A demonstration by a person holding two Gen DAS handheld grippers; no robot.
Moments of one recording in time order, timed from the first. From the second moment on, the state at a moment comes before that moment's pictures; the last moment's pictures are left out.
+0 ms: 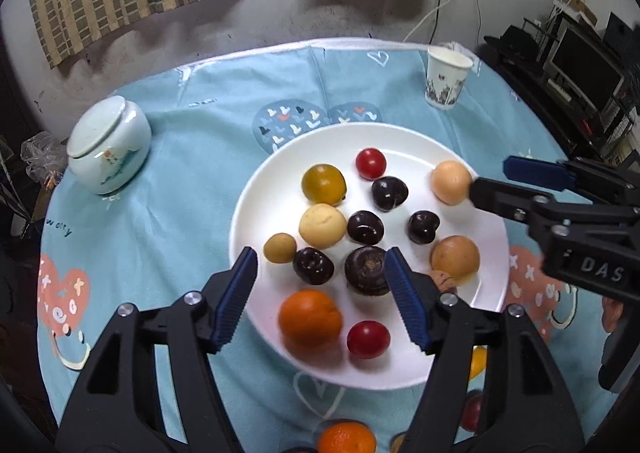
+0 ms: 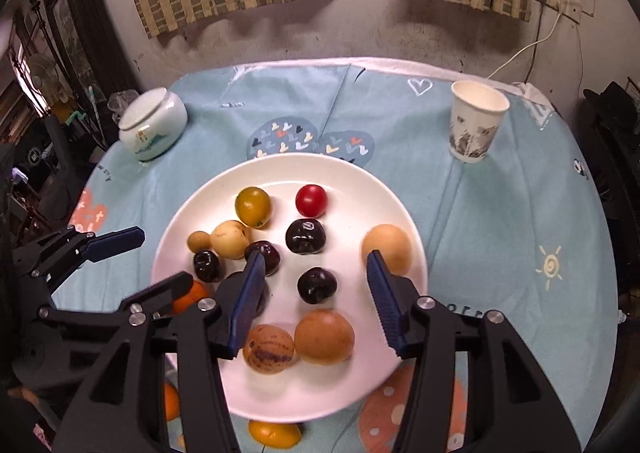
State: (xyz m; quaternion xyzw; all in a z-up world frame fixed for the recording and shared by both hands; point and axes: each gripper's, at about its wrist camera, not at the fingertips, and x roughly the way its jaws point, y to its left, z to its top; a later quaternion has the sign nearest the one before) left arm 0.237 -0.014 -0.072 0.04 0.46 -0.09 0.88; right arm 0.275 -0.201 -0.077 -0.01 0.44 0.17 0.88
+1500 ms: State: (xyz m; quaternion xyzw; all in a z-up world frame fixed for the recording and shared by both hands) left arm 0.070 -0.048 -0.133 0.02 0.55 -0.14 0.82; right arm 0.083 -0.240 -0.163 -0.01 0.53 0.16 0.84
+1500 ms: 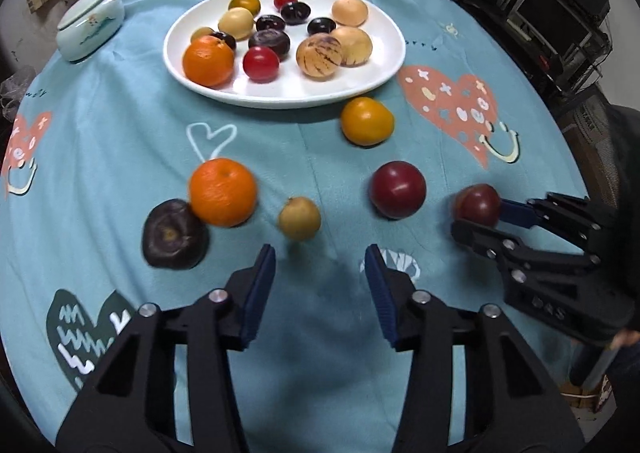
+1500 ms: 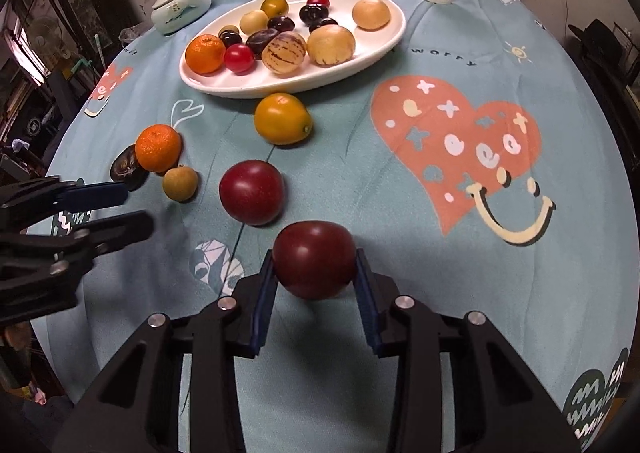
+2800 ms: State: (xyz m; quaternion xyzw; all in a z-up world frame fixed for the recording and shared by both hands) left arm 0.040 -0.063 -0.108 0.09 0.50 -0.15 0.85; right arm 0.027 -0.209 -0.155 -0.02 0.53 0.19 0.82
